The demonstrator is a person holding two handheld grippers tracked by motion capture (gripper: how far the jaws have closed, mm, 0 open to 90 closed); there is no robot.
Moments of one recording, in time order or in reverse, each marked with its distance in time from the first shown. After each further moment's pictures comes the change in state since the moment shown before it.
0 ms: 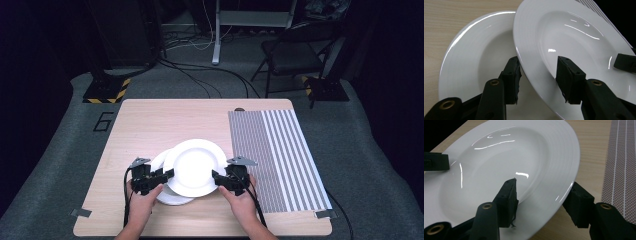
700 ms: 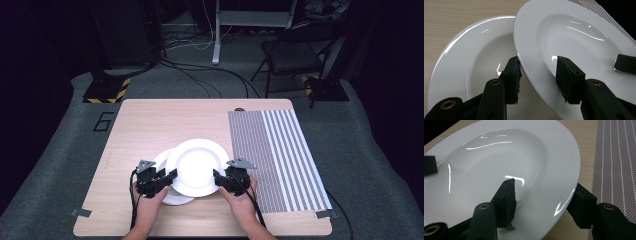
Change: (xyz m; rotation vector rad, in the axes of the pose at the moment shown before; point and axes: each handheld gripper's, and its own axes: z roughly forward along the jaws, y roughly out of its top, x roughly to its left) left arm -0.017 -0.008 0.003 -0.056 0.065 0.056; right arm 0.000 -0.007 0.003 -0.042 -0.071 -0.013
